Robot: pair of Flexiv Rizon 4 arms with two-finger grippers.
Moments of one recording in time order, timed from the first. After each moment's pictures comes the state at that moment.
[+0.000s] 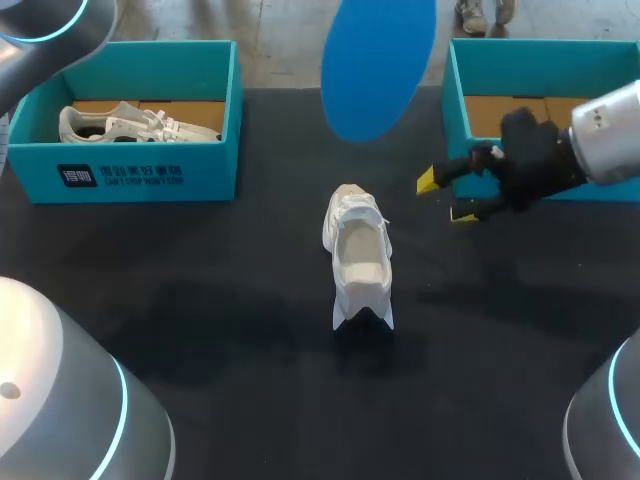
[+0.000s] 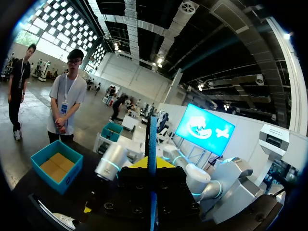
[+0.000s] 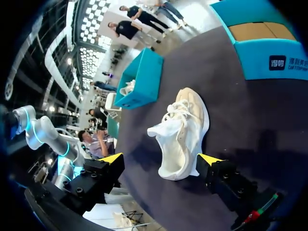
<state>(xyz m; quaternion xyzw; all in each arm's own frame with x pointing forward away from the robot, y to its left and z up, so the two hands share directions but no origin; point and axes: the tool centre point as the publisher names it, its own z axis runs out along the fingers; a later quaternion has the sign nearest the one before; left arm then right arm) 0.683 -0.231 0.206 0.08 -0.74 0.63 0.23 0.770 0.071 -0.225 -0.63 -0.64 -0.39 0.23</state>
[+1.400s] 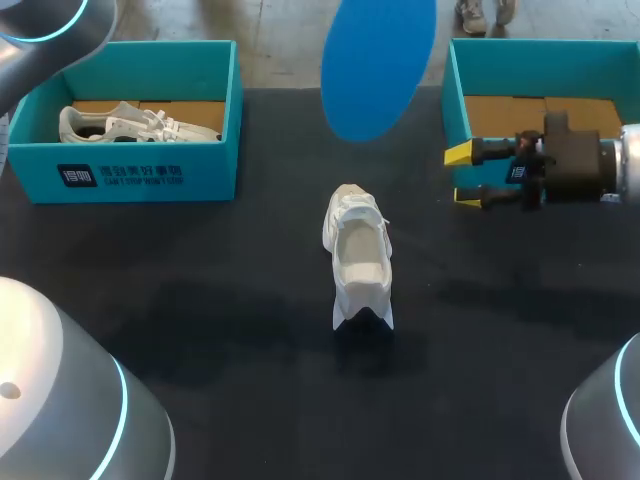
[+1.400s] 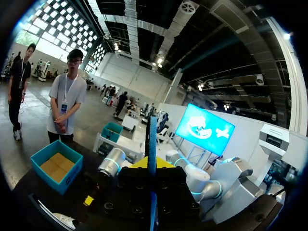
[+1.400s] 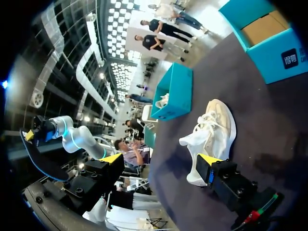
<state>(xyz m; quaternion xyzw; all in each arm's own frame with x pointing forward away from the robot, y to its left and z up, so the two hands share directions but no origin) 0.683 -0.231 0.206 0.08 -0.74 0.63 0.23 0.774 0.056 -0.189 -0.57 -0.56 -0.51 0.31</state>
